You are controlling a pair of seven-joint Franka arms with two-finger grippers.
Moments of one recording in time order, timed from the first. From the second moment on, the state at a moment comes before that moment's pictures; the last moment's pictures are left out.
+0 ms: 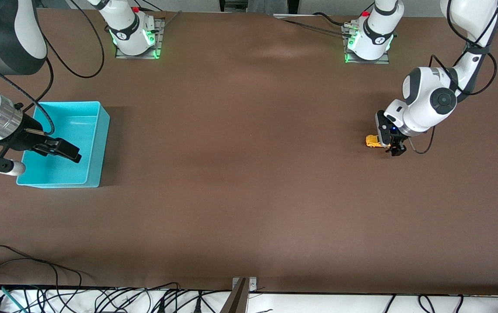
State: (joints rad) left arm 0.02 0.24 -0.03 -2.44 0.04 2.60 1.45; right arm -0.02 0.25 0.12 -1.49 0.01 1.83 0.30
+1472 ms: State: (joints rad) left arm 0.00 0.28 -0.03 -2.44 0.04 2.66 1.54; right arm -0.02 0.25 0.12 -1.49 0.01 1.83 0.30
